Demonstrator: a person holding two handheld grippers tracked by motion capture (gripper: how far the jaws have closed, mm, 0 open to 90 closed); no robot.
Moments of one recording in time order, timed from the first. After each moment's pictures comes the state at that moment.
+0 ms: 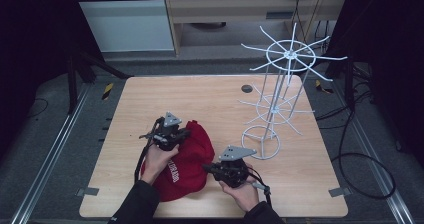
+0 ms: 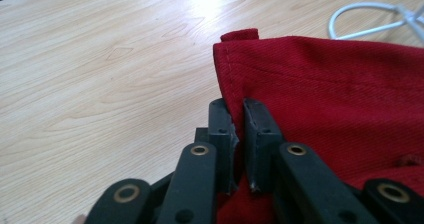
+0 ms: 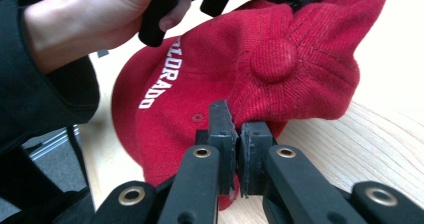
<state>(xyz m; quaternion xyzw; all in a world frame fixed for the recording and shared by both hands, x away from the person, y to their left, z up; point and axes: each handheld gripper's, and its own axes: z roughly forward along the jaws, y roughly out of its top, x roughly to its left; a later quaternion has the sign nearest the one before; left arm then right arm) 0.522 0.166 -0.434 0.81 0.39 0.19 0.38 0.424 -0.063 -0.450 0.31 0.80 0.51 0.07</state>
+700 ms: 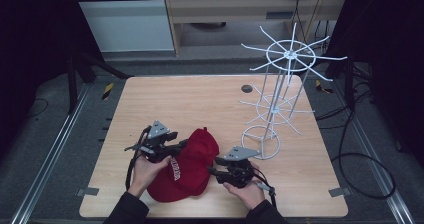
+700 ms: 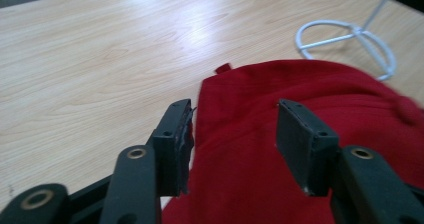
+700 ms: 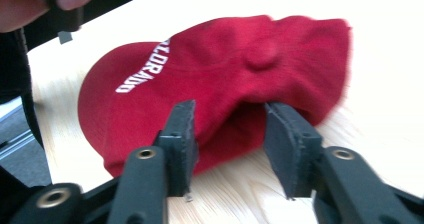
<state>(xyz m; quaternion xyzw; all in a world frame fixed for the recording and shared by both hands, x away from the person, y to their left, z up) 0.474 0.189 -0.422 0.79 0.39 0.18 0.44 0.424 -0.083 -0.456 0.33 0.80 0.49 0.11</state>
